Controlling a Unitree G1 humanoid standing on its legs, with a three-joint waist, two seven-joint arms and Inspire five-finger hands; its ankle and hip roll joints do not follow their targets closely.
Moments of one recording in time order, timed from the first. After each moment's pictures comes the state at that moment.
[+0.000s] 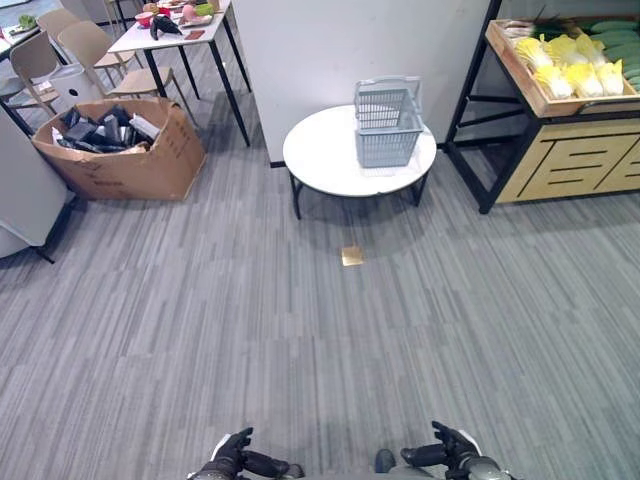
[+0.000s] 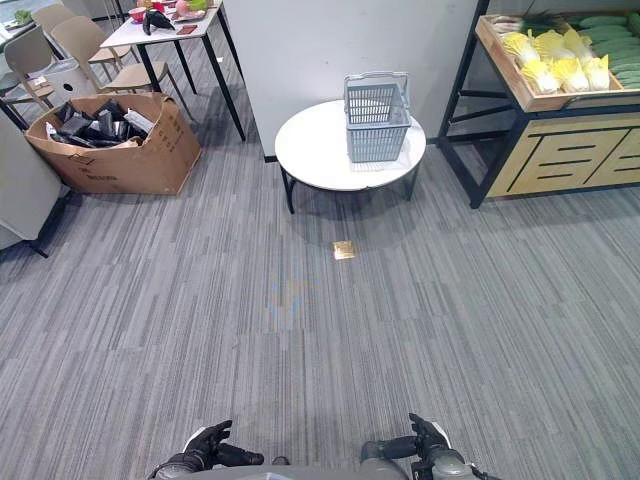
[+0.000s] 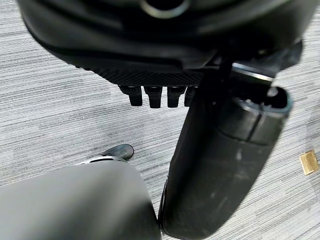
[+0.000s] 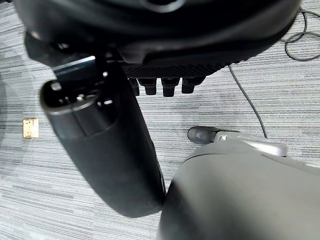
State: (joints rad) left arm -0.01 0.18 -0.26 1.25 -0.12 -0.10 0.05; right arm -0.03 -0.26 0.22 1.28 0.21 -0.09 0.02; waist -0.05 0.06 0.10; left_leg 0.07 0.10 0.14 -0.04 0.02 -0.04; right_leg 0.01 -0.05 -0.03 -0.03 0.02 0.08
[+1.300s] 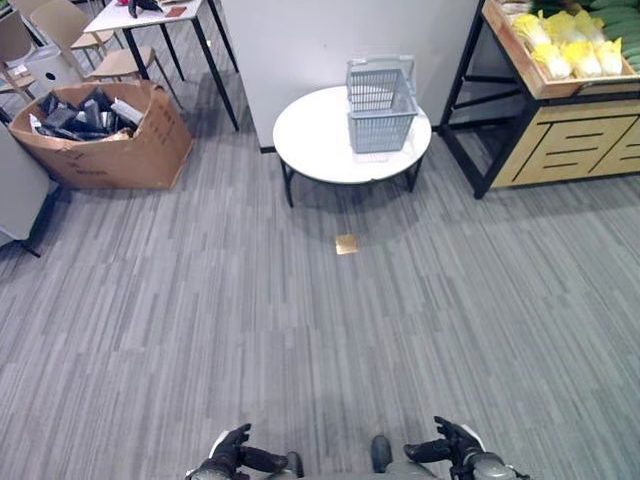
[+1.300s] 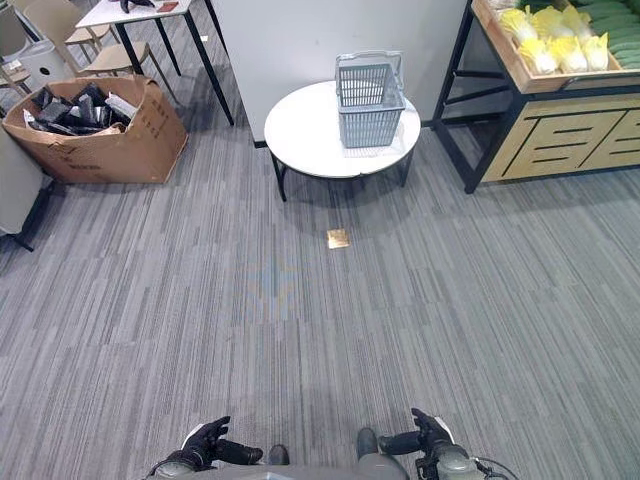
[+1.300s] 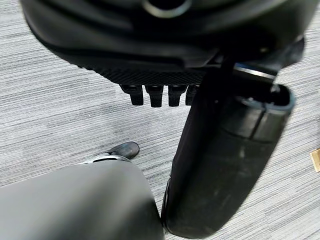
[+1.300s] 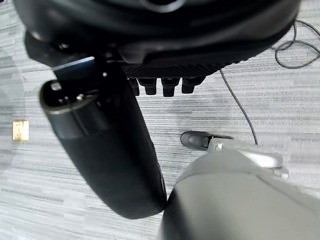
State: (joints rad) left arm -0.03 0.19 -0.24 1.25 -0.12 -0.10 0.05; right arm -0.03 -0.30 0.25 1.24 0.20 -0.10 0.03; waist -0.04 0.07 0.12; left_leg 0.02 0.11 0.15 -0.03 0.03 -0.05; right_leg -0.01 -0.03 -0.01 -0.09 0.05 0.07
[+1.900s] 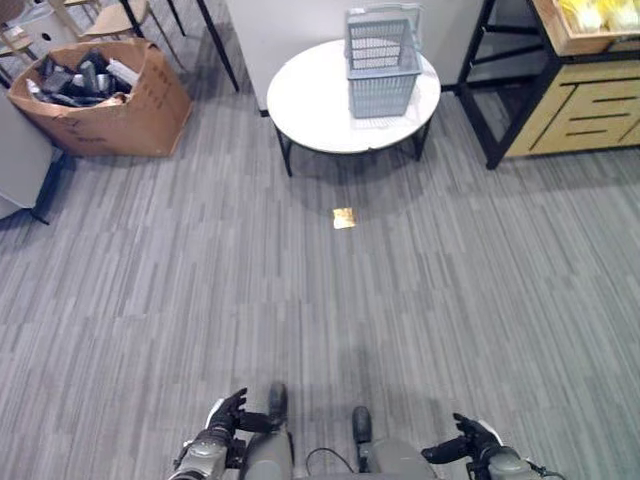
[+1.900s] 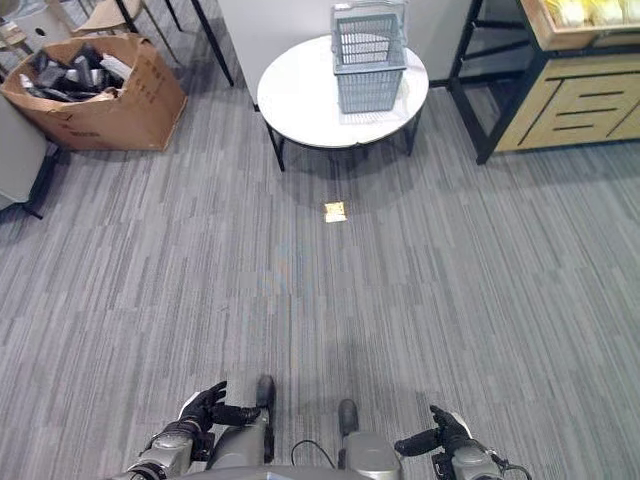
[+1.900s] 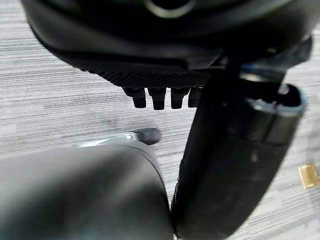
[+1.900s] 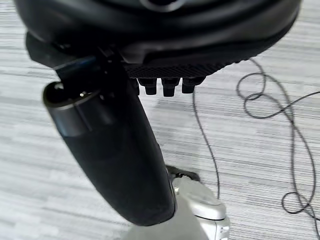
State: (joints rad) left arm -0.10 0.21 -0.19 1.25 -0.20 -0.13 0.05; right arm -0.06 -0.35 0.25 1.32 0.17 -0.09 0.02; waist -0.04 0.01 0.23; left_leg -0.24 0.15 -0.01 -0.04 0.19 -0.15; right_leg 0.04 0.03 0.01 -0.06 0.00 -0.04
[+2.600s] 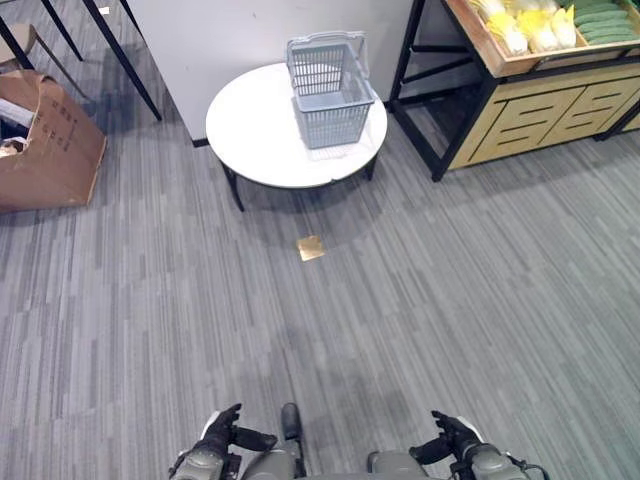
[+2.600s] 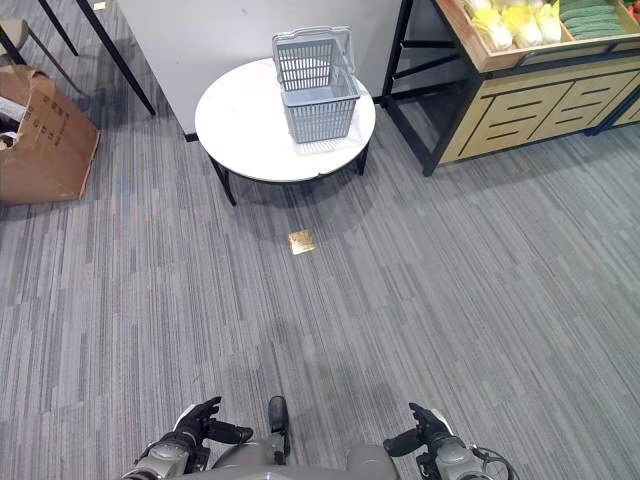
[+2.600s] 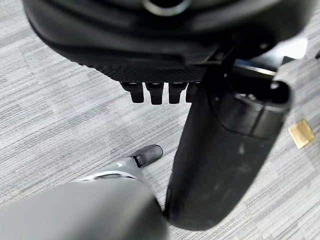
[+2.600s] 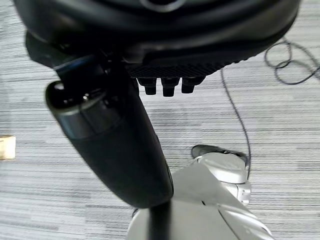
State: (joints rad) left arm -0.08 0.24 -0.27 1.27 -0.15 -0.12 0.05; right arm -0.08 -0.29 0.29 1.29 0.12 -0.10 0.02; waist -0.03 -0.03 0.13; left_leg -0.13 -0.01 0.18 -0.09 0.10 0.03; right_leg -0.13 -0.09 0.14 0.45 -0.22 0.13
